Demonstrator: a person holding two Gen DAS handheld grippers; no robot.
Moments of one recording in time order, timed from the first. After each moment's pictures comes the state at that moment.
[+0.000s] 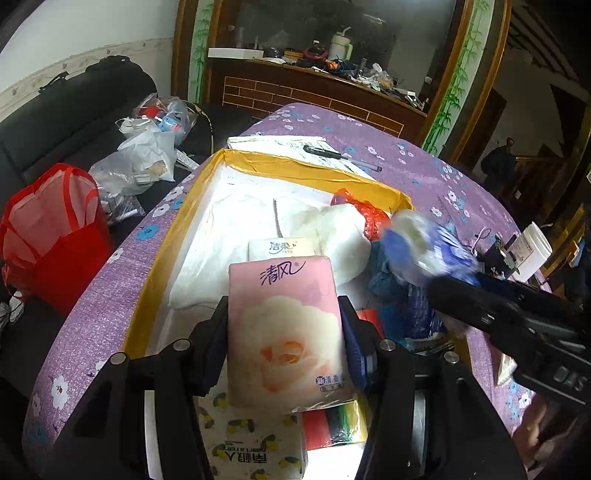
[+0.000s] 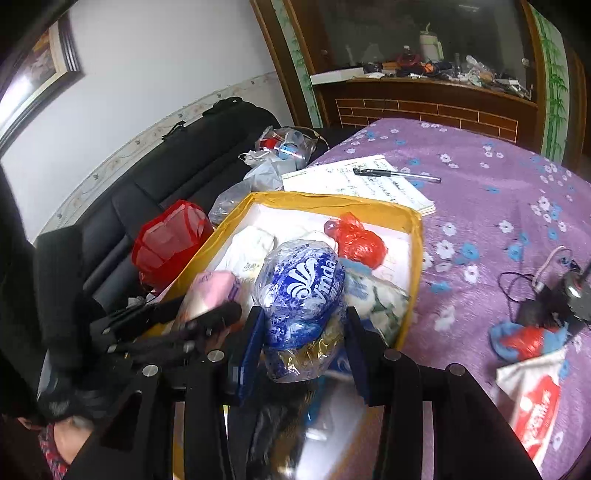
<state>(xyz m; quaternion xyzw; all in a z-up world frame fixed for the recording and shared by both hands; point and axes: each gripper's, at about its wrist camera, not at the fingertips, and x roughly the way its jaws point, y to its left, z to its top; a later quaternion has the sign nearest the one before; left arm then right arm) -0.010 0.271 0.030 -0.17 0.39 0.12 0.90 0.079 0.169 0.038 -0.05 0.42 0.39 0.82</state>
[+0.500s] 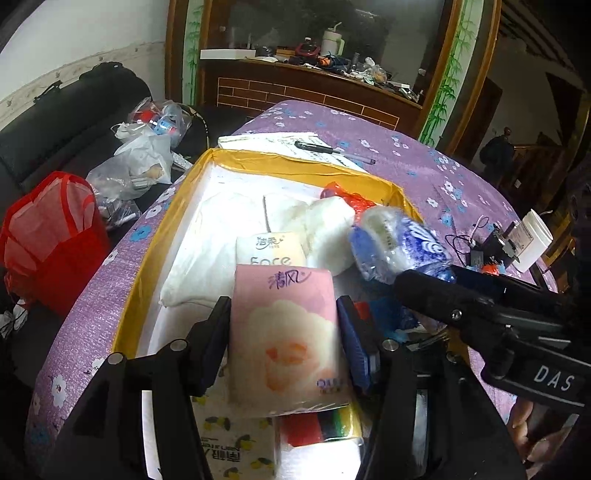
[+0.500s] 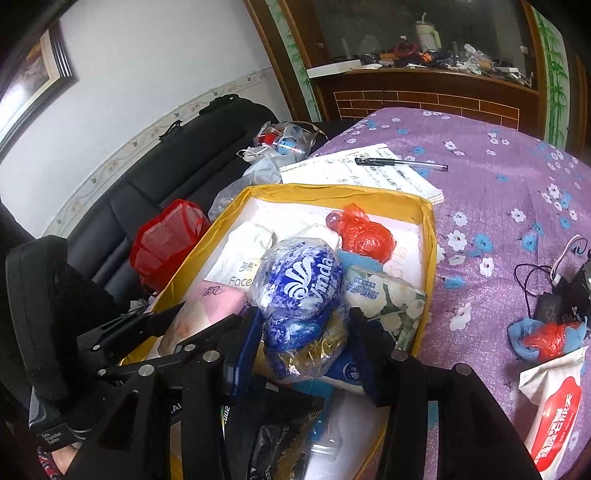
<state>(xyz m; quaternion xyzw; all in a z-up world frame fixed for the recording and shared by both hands) -0.010 0.260 0.033 -0.14 0.40 0.12 0.90 0.085 0.171 0.028 -0.03 0.43 0.39 0.81</state>
